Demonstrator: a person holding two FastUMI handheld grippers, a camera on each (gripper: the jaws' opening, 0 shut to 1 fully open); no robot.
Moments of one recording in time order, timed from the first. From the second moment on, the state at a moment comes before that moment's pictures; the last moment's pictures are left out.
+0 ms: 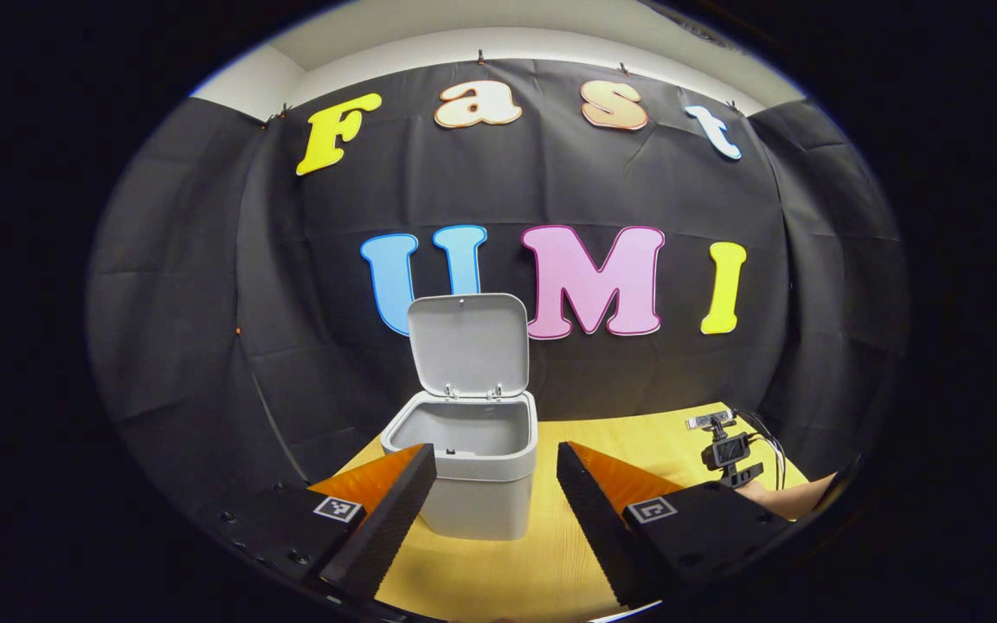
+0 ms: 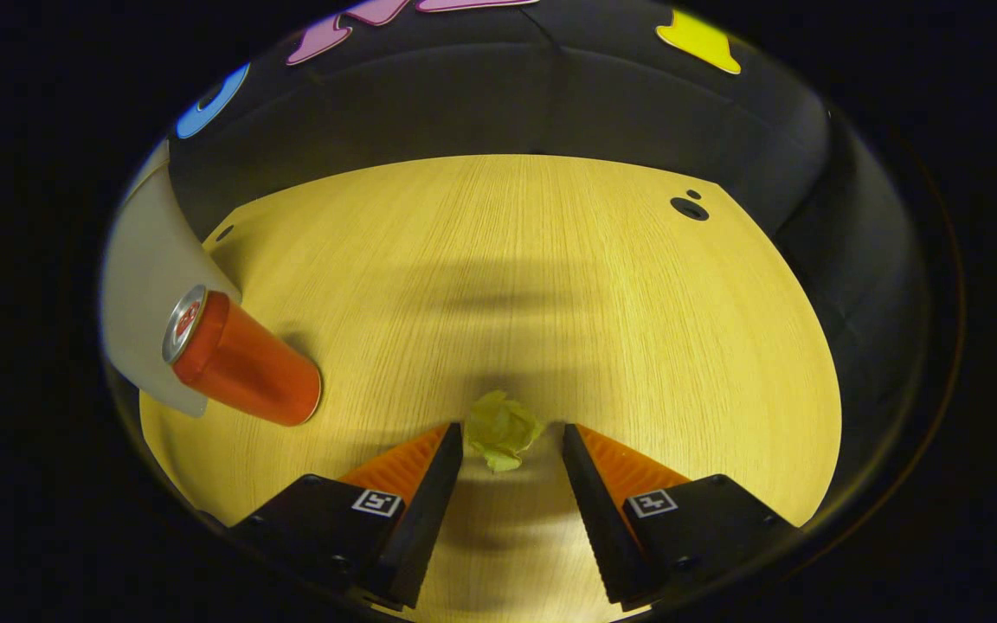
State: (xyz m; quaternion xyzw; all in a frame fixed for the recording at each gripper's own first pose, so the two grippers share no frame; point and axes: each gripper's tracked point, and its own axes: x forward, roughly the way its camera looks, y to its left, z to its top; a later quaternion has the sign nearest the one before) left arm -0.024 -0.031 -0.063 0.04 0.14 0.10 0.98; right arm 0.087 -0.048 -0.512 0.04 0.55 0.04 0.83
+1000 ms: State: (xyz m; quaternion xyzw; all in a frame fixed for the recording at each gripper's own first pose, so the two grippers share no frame) left arm -0.026 -0.023 -0.085 0.01 0.15 0.09 0.99; right arm 0.136 0.024 -0.287 -0.02 0.36 0.19 0.91
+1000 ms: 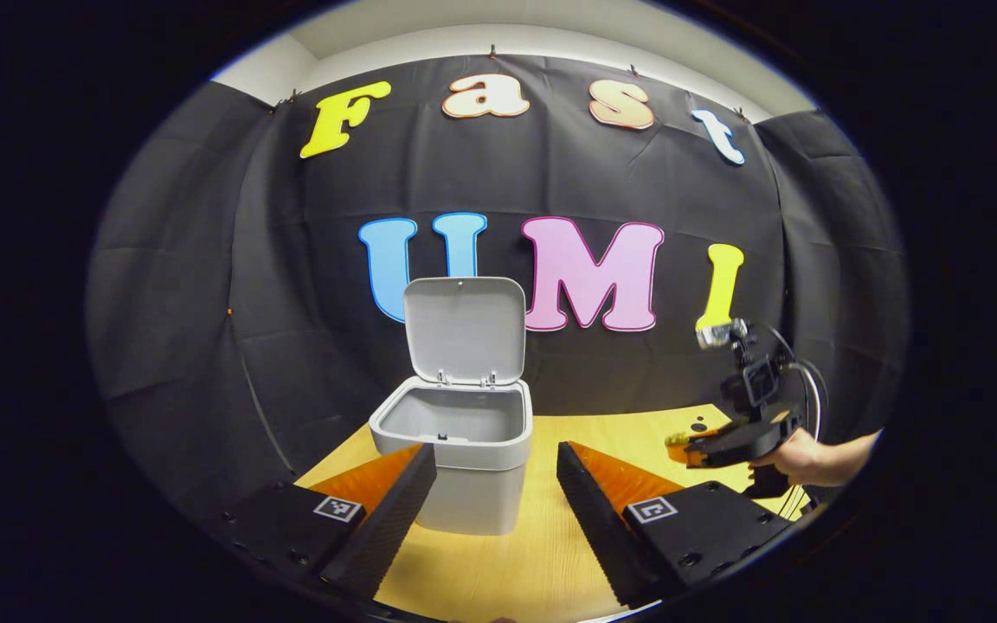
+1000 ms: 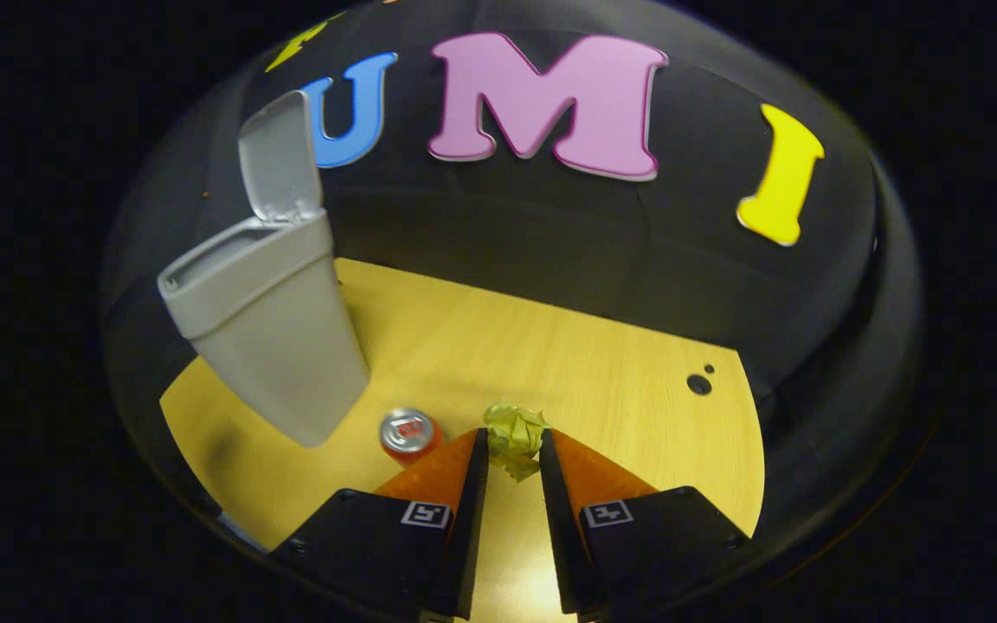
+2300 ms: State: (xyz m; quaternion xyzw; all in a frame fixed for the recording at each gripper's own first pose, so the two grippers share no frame) left arm -0.084 0.083 -0.091 0.01 0.14 0.16 0.98; right arm 0.179 0.279 -0.139 -0.01 0.21 0.37 0.90
